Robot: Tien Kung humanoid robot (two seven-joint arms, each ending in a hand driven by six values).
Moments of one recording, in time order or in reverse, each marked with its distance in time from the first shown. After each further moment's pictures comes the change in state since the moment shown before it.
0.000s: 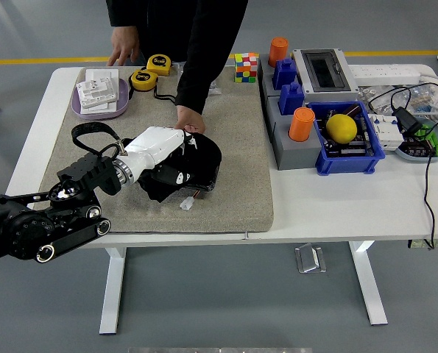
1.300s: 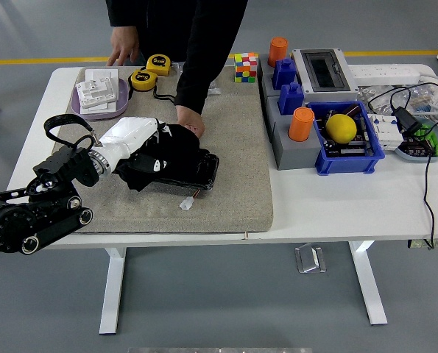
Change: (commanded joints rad) left arm 0.028 0.069 -0.060 0.068 -0.023 0.013 -0.011; right arm -0.010 0.005 0.039 0.000 -0.038 0.005 -0.009
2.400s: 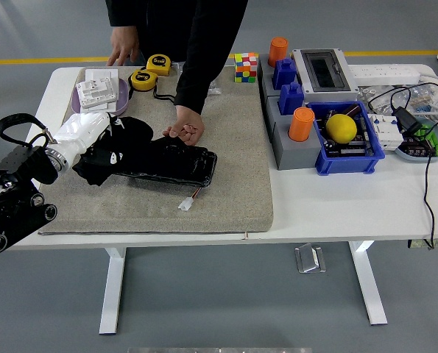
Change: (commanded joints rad) left arm 0.056 0.090 -0.069 0.071 0.006 0.022 -0.006; right arm -0.007 0.005 0.003 0.000 0.007 0.013 -0.001
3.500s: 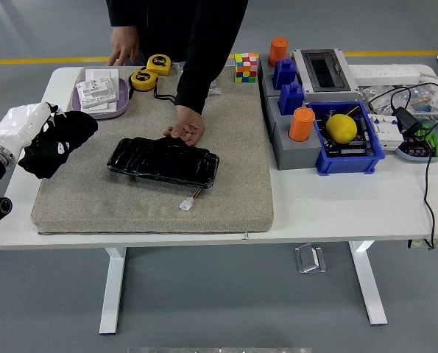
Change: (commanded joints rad) left arm 0.080 0.099 -0.151 0.054 0.008 0.005 -0.016; right arm -0.003 0.008 0.016 0.000 0.005 0.001 -0.003
